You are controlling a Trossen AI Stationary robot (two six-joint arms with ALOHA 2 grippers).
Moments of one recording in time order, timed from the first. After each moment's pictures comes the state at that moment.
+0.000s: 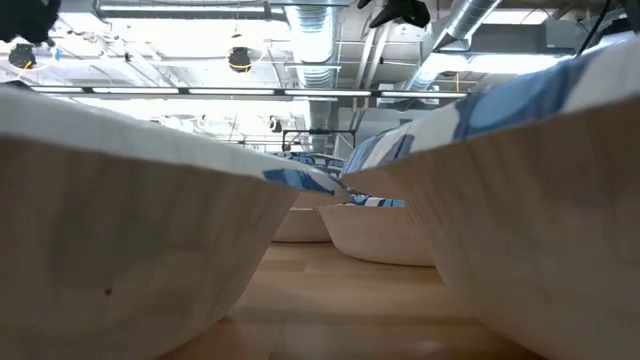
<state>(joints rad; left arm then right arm) -0.64 1.43 0.82 -0.66 0.33 -0.44 -0.47 1.79 2.33 -1.31 -0.18 0.32</state>
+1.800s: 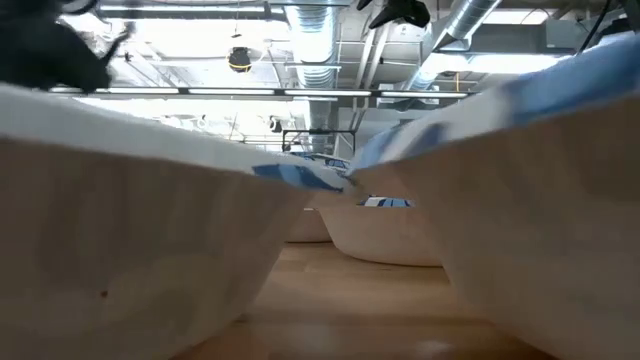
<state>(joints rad) -0.46 1.28 0.70 -0.74 0.27 -0.52 -0.47 1.79 2.33 -1.29 -0.15 0.32</state>
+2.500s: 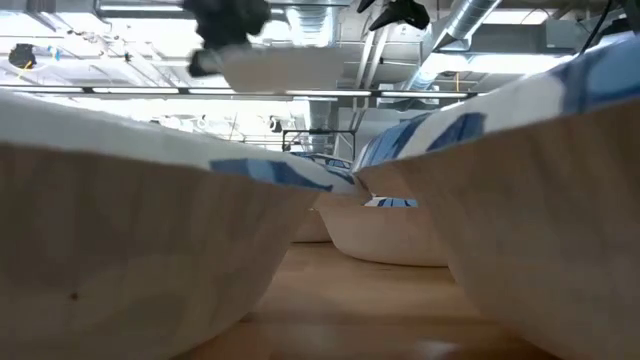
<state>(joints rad) 0.26 1.39 1.34 -0.94 0.13 -0.46 -0.50 1.79 2.33 -1.26 -0.15 0.31</state>
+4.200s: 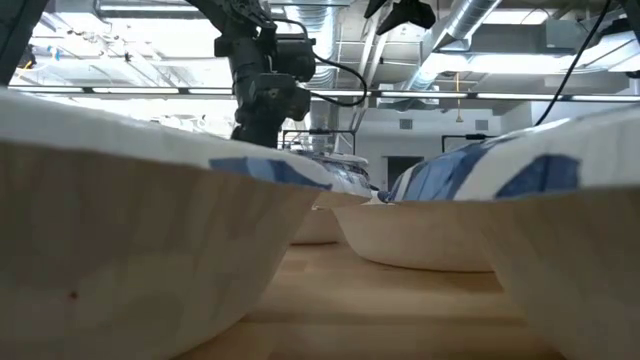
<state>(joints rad) 0.37 1.79 1.40 -0.92 0.23 -0.10 -0.47 1.79 2.33 -1.36 -0.10 0.26</state>
